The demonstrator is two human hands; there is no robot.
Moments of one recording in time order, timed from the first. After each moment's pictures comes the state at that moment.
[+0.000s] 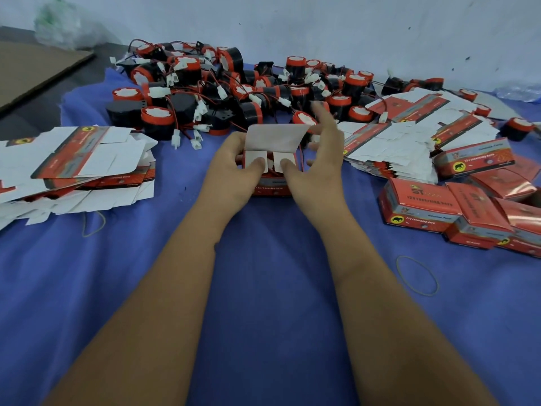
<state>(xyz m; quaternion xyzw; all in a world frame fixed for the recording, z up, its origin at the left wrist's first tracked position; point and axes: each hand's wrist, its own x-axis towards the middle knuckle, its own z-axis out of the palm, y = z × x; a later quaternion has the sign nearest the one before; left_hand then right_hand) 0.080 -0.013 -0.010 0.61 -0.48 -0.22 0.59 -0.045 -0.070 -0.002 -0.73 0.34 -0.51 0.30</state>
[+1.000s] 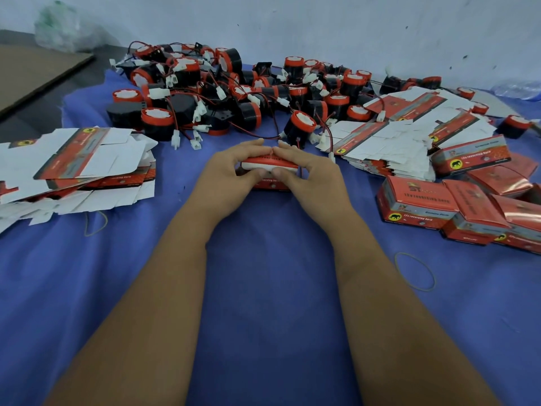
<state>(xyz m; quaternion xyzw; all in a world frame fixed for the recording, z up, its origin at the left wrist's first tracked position) 0.091 -0.004 -0.010 0.62 -0.57 -0.19 0.51 -0.060 -0.077 -0.007 -0.81 0.34 -0.34 0.33</state>
